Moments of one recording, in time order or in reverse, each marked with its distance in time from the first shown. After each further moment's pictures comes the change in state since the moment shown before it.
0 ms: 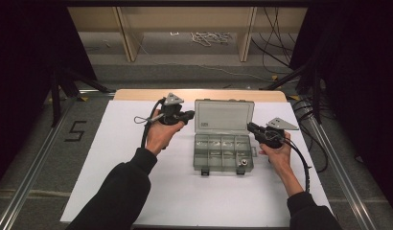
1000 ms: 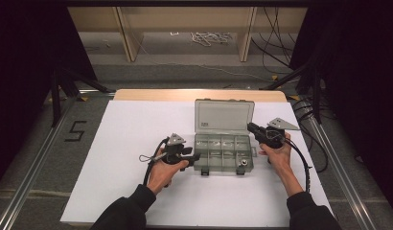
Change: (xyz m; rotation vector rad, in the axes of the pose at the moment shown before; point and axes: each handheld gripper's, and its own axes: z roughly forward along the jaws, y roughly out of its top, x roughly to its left) left arm -0.032 -0.114 0.003 0.108 -0.102 -0.102; right arm -0.001 -0.001 -0.001 0.000 -0.001 0.037
